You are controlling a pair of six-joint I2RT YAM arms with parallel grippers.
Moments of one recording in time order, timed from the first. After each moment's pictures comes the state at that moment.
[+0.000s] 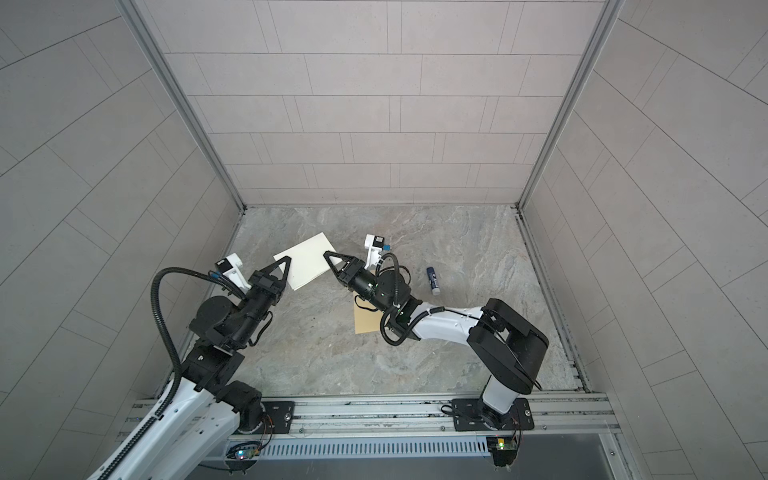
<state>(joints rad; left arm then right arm) -0.39 0.55 0.49 0.15 -0.03 -1.13 0.89 1.65 0.88 1.02 0.00 1.34</state>
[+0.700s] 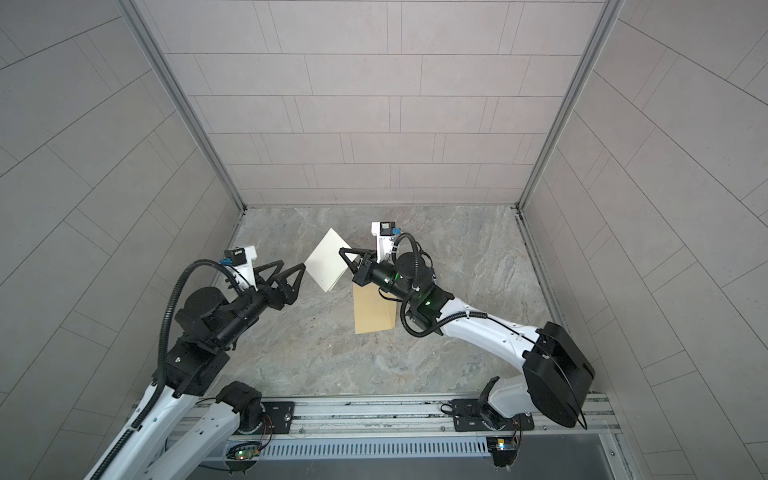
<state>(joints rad) -0.38 0.56 0.69 -0.20 0.16 -0.37 0.79 1.35 0.91 0.52 -0.18 0.69</state>
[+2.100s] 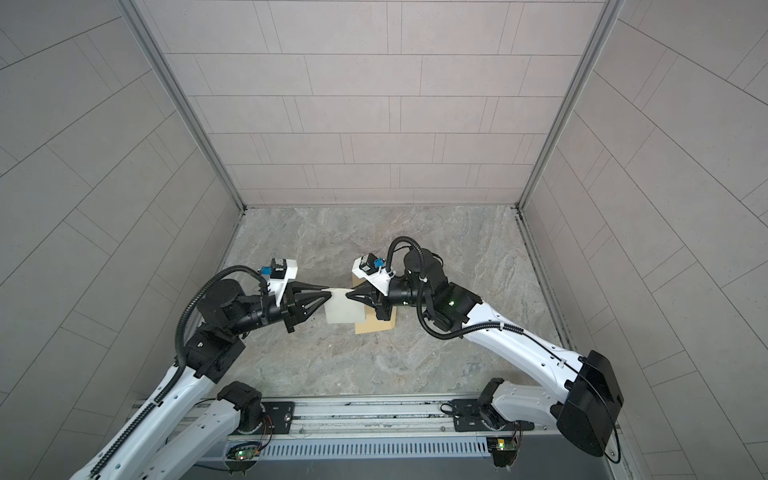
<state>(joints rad) -0.38 0.67 0.60 -0.01 0.80 -0.22 0.76 1.19 0.96 -0.03 -0.61 -0.08</state>
